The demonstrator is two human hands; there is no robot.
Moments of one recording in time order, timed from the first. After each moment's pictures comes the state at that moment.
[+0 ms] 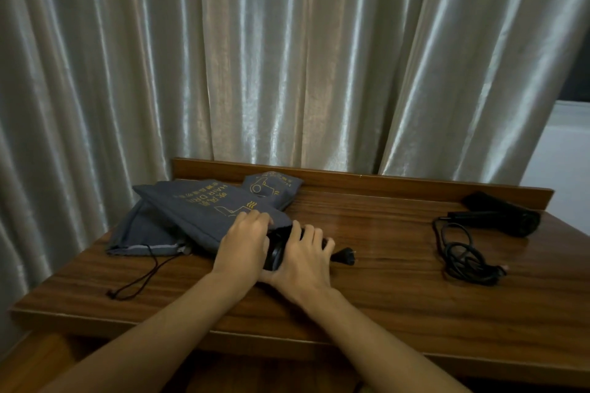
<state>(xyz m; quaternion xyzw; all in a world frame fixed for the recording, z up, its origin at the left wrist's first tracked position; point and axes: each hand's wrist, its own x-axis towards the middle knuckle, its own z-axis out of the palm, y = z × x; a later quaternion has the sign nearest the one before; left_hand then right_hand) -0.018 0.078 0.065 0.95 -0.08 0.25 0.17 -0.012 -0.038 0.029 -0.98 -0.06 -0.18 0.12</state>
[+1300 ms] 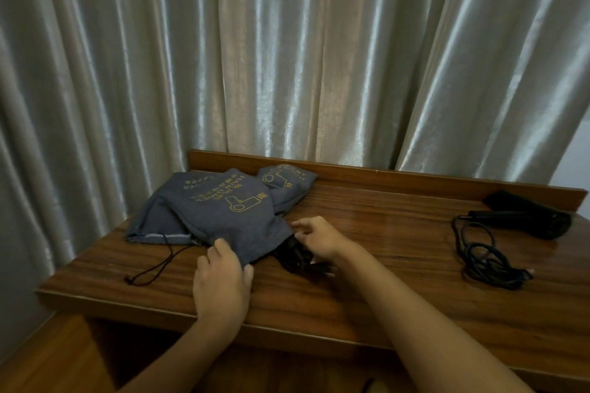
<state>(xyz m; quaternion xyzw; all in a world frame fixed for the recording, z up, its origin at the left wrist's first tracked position) -0.054 0.101 0.004 0.94 0.15 0.22 0.21 0.063 -0.063 0.035 -0.89 -0.12 0.12 0.42</state>
